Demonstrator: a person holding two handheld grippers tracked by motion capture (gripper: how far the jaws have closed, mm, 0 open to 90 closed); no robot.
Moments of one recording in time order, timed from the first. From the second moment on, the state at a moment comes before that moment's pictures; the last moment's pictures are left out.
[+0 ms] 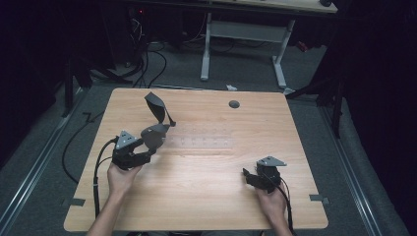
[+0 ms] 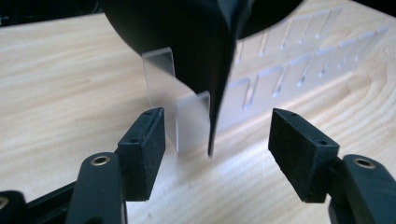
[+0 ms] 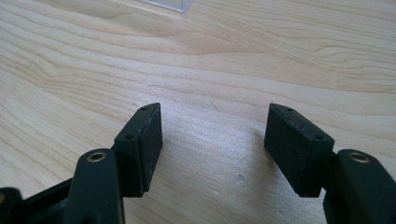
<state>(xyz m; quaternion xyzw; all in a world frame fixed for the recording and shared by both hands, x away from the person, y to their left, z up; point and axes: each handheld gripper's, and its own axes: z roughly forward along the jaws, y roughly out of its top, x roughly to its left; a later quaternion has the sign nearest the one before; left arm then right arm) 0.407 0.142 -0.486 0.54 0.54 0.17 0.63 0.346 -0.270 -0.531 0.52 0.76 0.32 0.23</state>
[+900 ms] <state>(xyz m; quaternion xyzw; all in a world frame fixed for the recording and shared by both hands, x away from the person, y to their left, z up) 0.373 0.163 -0.524 0.54 0.58 0.15 0.59 0.346 -0.270 -0.531 0.52 0.76 0.32 0.23</state>
